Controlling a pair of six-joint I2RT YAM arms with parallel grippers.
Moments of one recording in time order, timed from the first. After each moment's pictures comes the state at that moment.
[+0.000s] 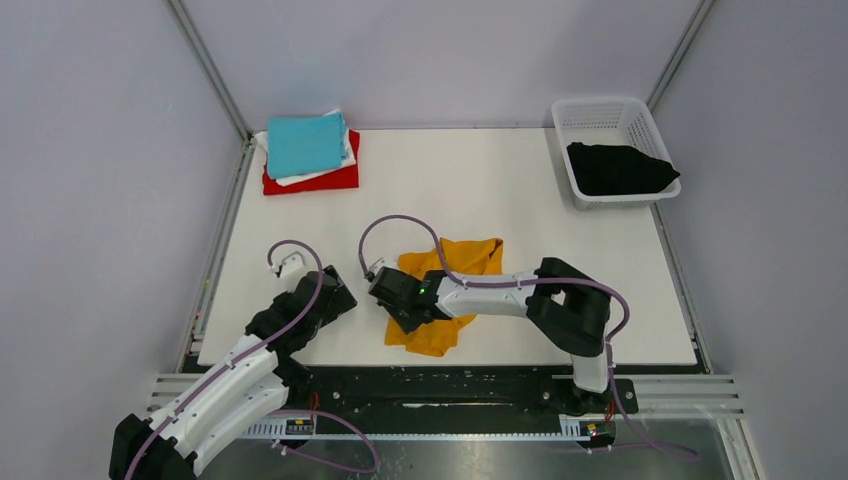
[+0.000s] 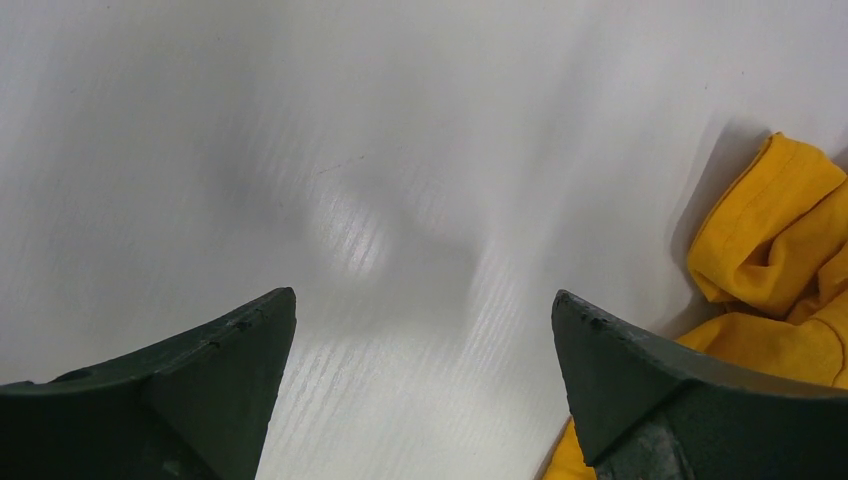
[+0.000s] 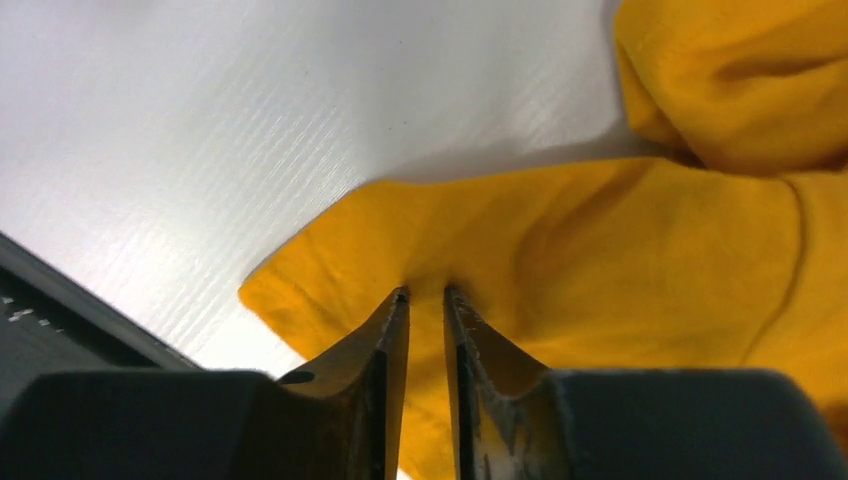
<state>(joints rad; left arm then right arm) -0.55 0.66 0.36 -0.60 -0.44 -0.95 1.20 1.90 1.25 -0.46 0.16 0.40</state>
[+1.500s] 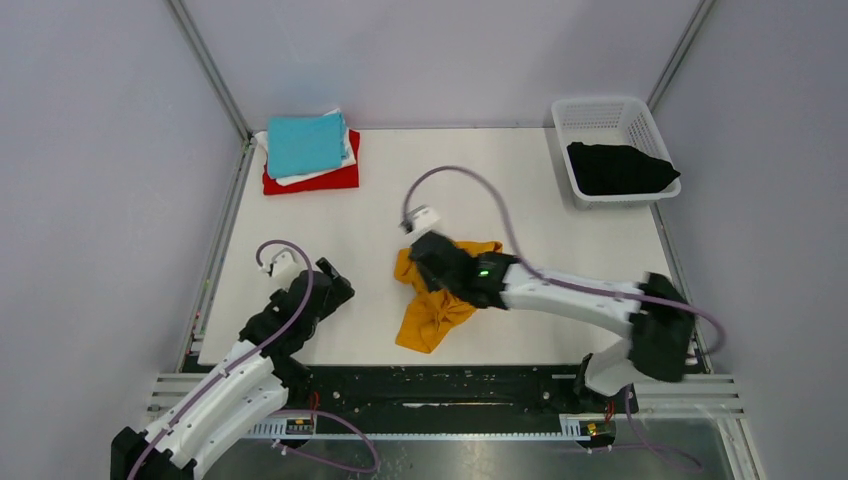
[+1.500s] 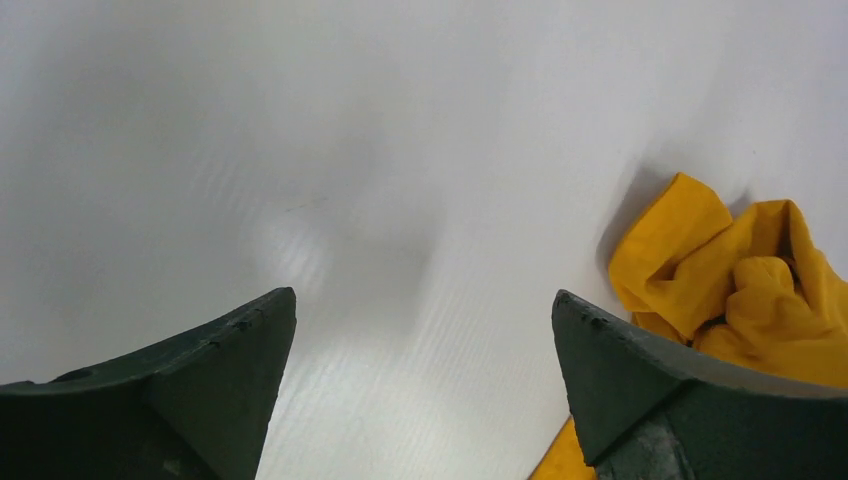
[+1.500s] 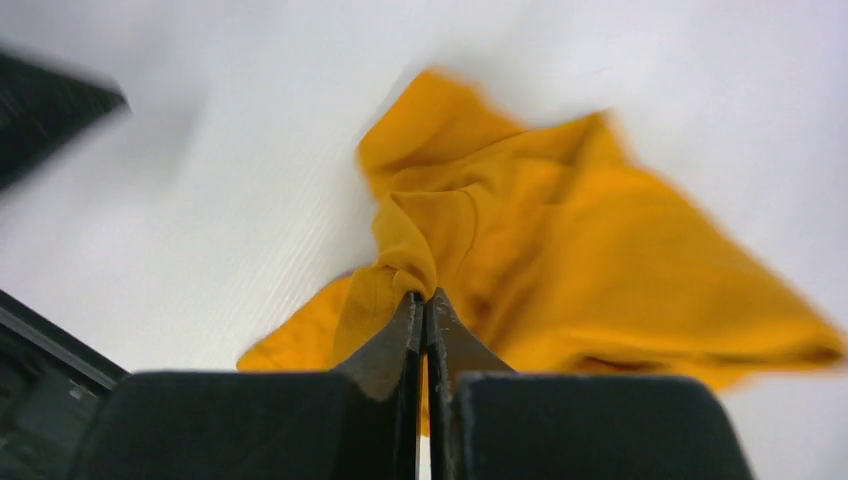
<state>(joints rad) -0.54 0.57 0.37 -0.59 -0.49 -1.01 1.14 1.64 1.17 -0.38 0.40 0.33</state>
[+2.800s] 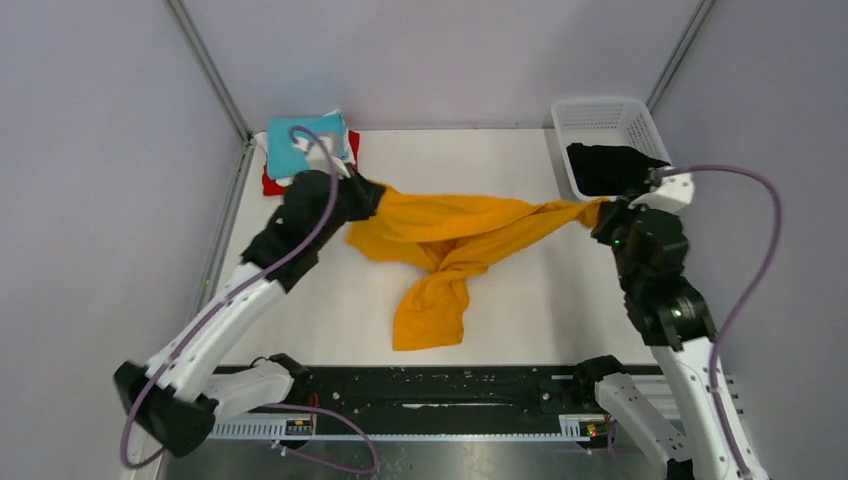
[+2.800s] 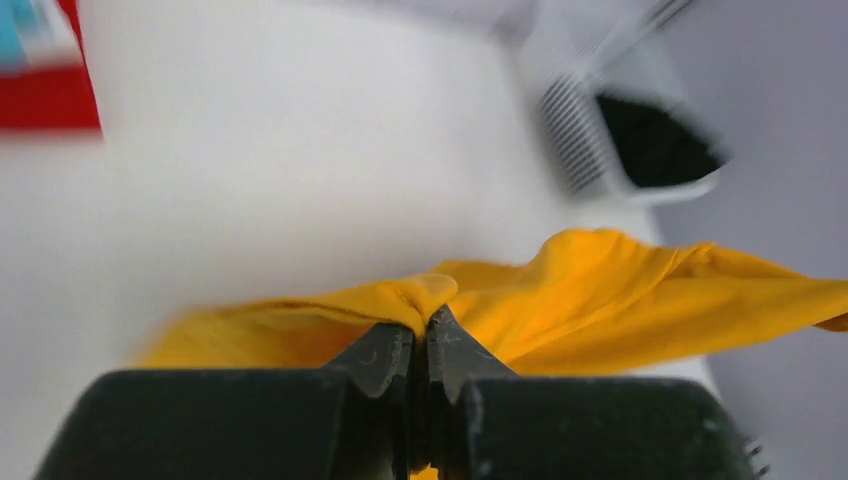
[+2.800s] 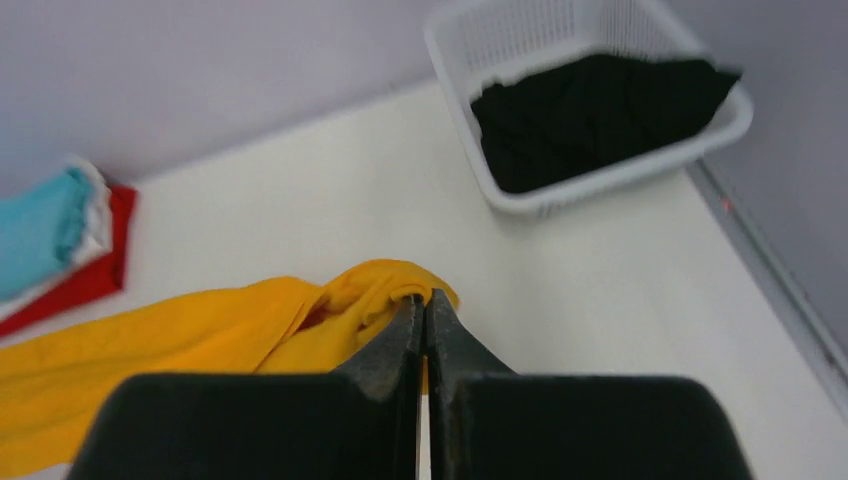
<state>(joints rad) -0.55 1.15 1.03 -0.25 -0.11 -0.59 0.25 0.73 0.95 -0.52 0.38 0.35</state>
